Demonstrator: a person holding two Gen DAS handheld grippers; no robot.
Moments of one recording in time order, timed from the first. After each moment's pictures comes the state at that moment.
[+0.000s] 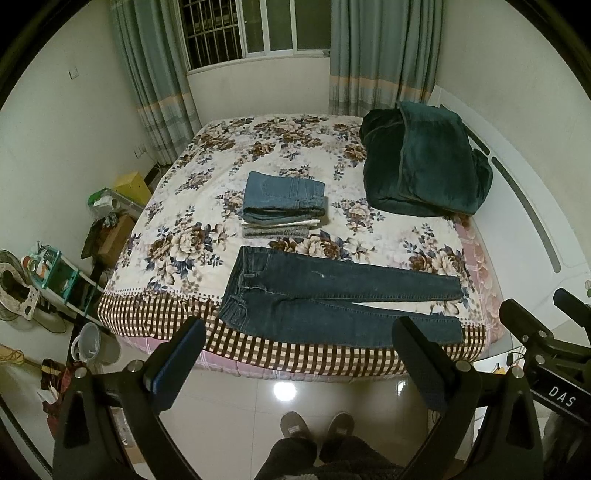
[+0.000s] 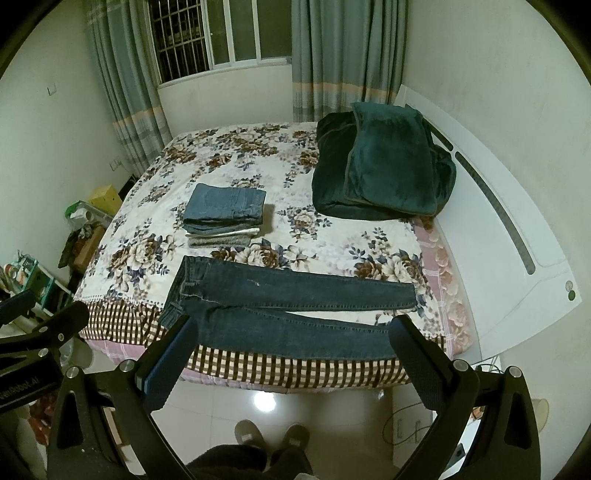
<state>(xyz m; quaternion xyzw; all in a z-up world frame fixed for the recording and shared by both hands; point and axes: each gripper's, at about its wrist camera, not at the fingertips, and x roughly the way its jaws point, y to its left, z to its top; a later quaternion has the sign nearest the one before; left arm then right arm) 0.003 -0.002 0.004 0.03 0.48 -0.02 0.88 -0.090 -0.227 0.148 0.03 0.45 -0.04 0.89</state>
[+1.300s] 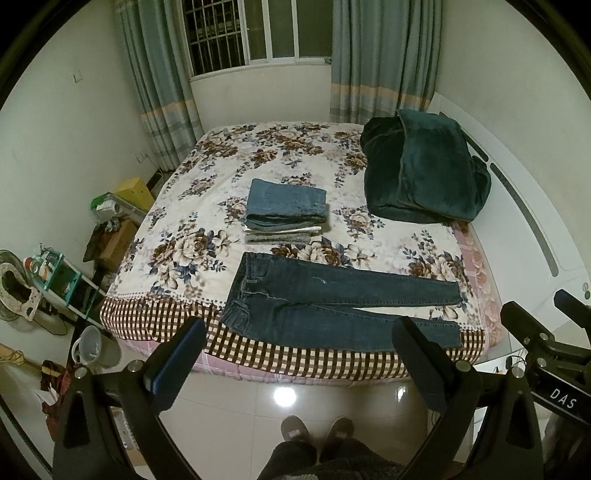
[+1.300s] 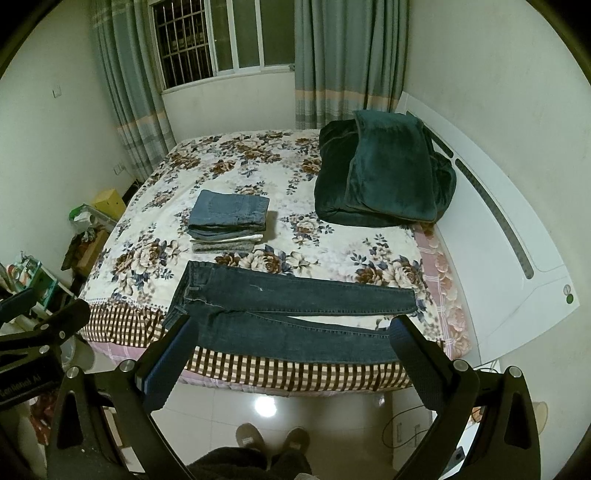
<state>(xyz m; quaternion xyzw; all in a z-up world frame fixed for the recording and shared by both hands) 0.022 -0.005 0.032 0.03 0.47 -0.02 0.88 -0.089 -0.226 0.172 0.03 0.44 -0.03 0.90</state>
